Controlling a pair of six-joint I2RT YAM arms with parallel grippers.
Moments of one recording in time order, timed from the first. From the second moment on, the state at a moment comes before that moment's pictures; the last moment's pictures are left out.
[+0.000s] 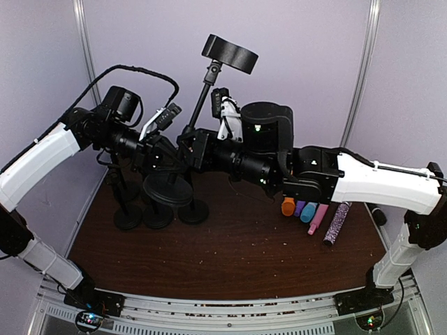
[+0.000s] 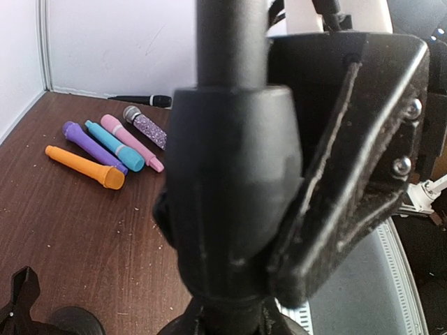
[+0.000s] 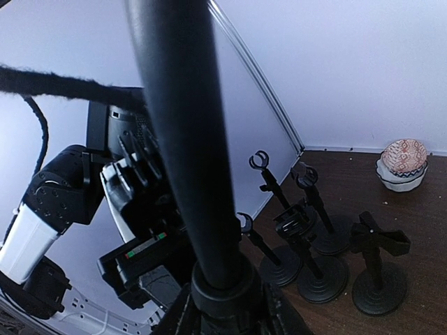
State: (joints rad) left arm -0.60 1.43 1.56 -0.89 1.03 0.38; right arm 1.25 1.65 1.63 -0.06 0.36 0.61
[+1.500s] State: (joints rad) left arm -0.62 1.39 1.56 -0.98 1.55 0.23; right arm 1.11 1.77 1.49 0.86 -0.57 0.84
